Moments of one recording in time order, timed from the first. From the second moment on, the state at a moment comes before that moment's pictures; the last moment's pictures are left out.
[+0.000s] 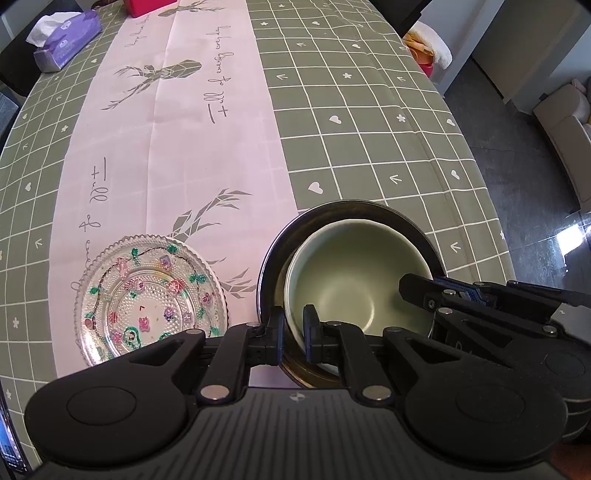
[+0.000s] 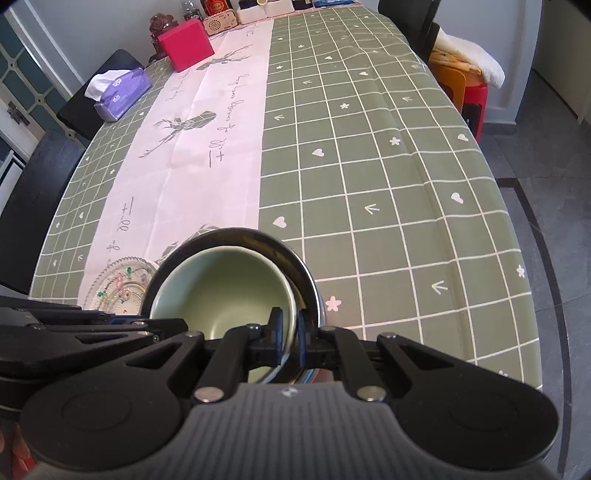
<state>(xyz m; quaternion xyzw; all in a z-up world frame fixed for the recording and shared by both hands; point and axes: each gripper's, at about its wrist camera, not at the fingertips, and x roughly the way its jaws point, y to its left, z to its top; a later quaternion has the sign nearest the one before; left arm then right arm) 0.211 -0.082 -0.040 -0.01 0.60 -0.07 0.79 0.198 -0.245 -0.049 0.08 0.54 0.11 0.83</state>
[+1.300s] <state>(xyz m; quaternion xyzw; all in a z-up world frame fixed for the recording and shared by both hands) 0.186 -0.010 -0.035 -0.12 0.46 -0.13 0.87 0.179 -0.293 -0.057 0.20 0.49 0.10 0.84</state>
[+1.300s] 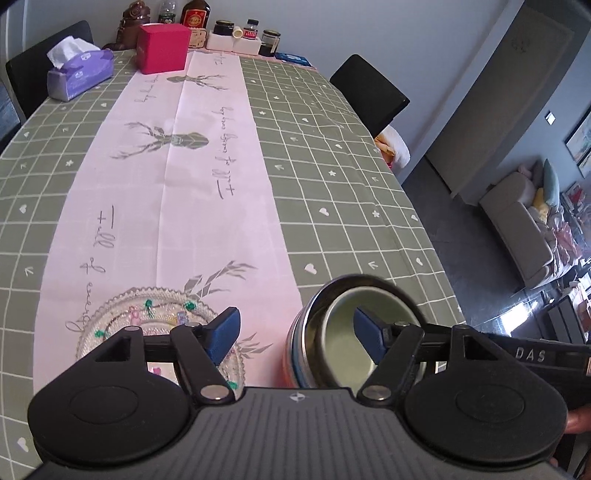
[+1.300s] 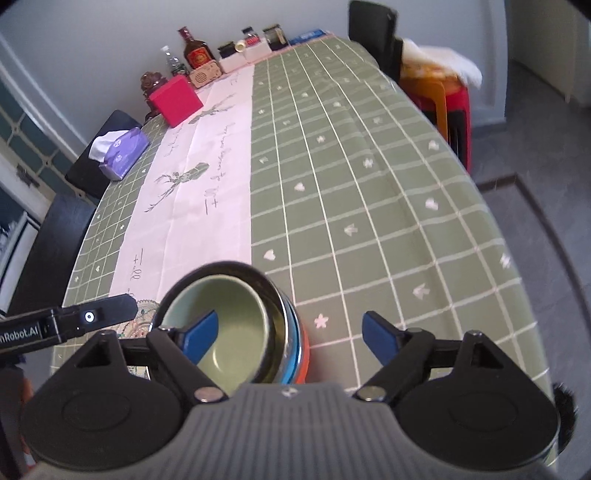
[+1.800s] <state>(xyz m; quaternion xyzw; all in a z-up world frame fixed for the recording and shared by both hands) 0.190 0.005 -0.083 -0.20 0.50 -0.18 0.82 0.172 -0.296 -0.106 0.33 0.49 0.13 0.79</state>
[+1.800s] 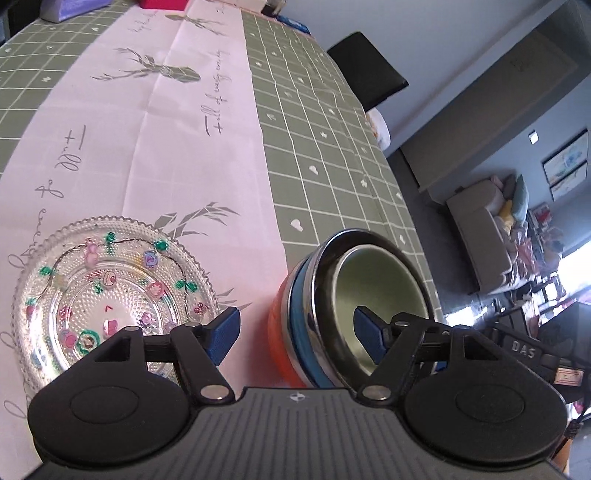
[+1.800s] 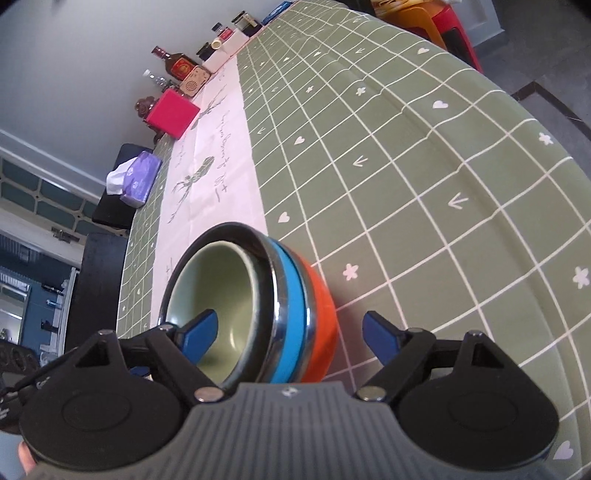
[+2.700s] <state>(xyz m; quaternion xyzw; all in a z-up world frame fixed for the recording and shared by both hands) 0.227 -0.026 -0.094 -0.08 0.60 -0.25 0.75 0.192 -0.287 -0.116 0.28 0.54 0.14 0.78</state>
